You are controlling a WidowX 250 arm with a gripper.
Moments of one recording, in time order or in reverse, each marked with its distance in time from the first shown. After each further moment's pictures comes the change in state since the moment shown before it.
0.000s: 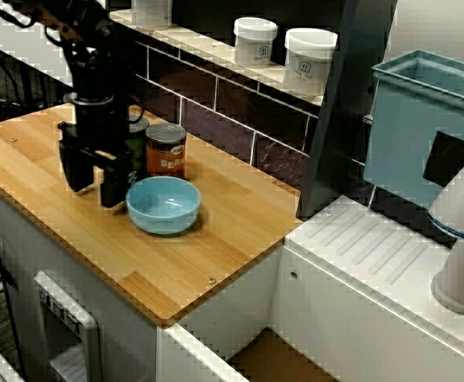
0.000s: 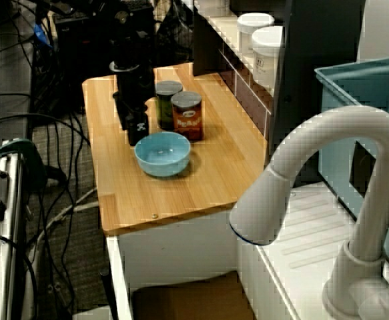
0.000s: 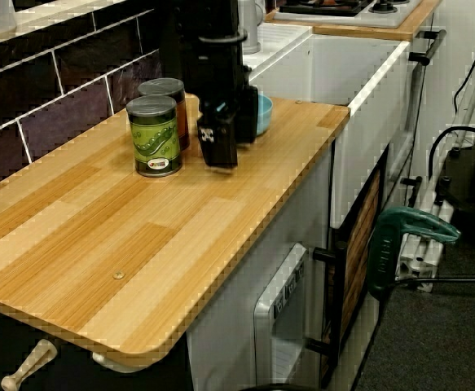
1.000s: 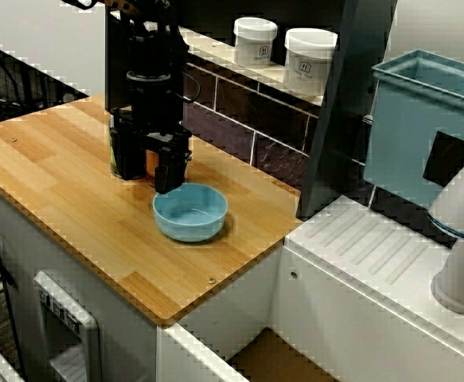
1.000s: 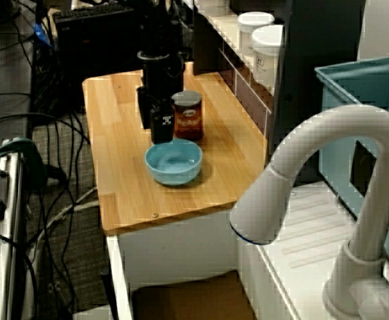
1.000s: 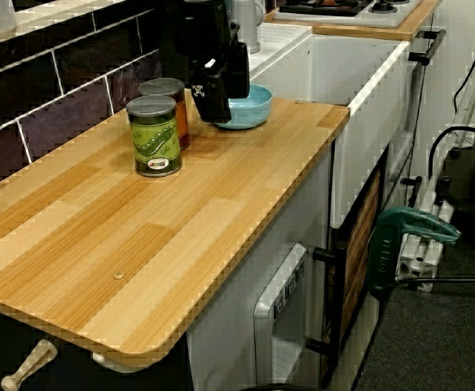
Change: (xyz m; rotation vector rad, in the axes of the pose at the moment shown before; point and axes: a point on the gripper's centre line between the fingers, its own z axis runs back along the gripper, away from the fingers) arm 0.020 -0.042 0.021 -0.083 0.067 -0.014
